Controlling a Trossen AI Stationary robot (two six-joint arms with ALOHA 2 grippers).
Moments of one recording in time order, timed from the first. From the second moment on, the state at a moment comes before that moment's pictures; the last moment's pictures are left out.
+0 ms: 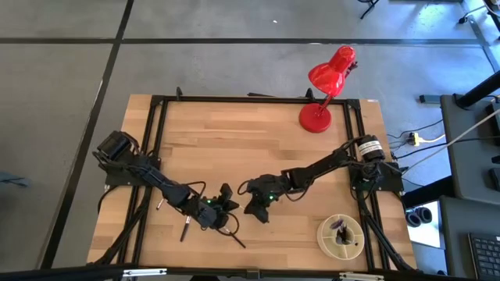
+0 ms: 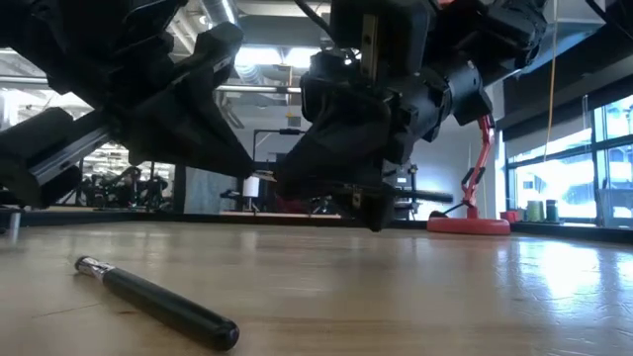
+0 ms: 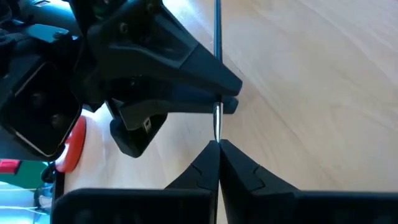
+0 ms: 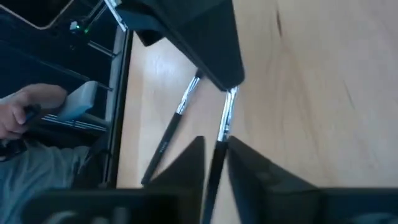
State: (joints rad) left arm -0.56 1.72 0.75 0.27 -0.62 0.52; right arm 0.22 1.94 1.00 0.42 -0.26 0.70
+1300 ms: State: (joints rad) left arm -0.53 1.71 0.75 0.22 -0.78 0.01; right arm 1.19 1.32 1.00 -0.50 1.26 0.66
